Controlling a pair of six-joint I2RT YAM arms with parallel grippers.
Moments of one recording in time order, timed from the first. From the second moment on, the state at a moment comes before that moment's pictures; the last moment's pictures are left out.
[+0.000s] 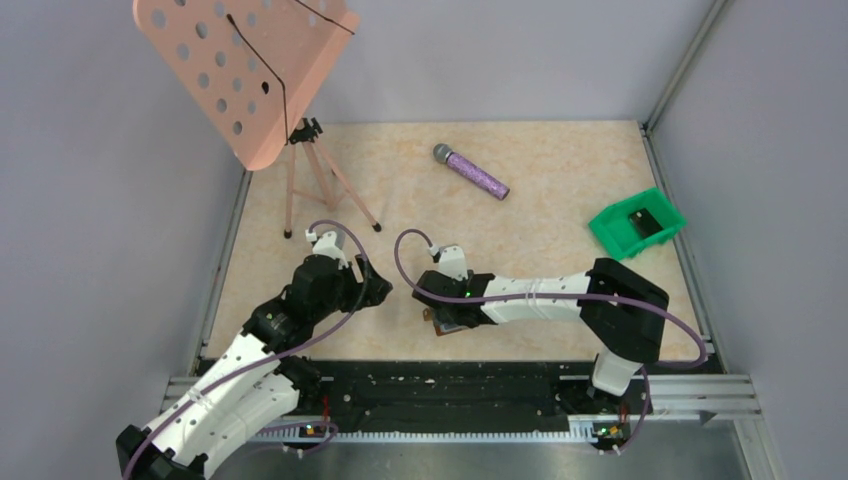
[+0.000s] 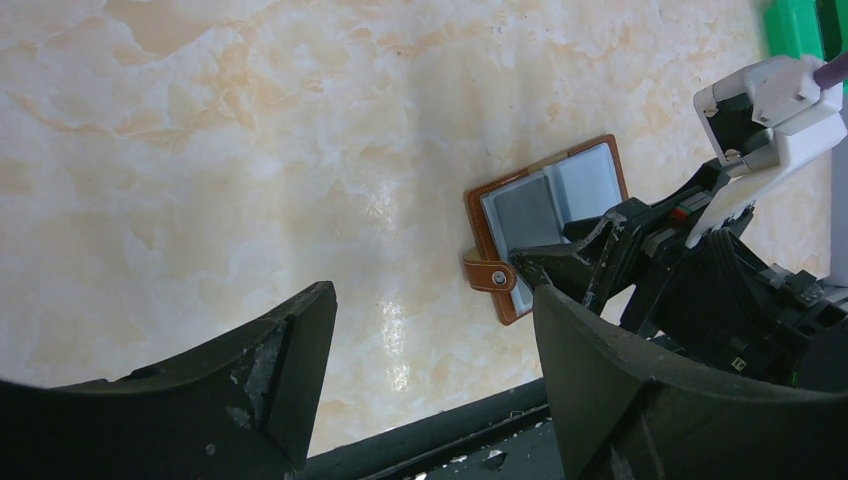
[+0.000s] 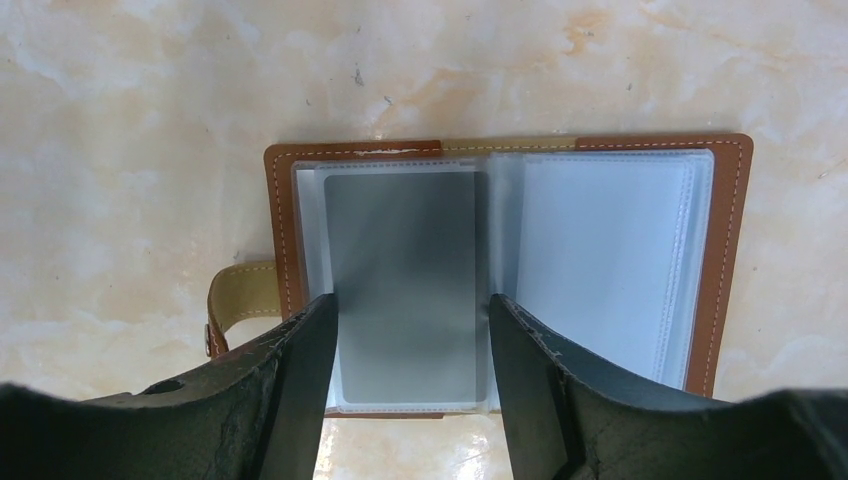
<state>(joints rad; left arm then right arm) -0.58 0.65 0.55 -0.49 -0.04 -0.70 1.17 1.71 1.00 -0.44 0.48 0.82</state>
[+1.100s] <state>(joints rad) -0.58 0.65 0.55 -0.49 -0.04 -0.71 1.17 1.72 1.00 -0.44 0.47 0.81</state>
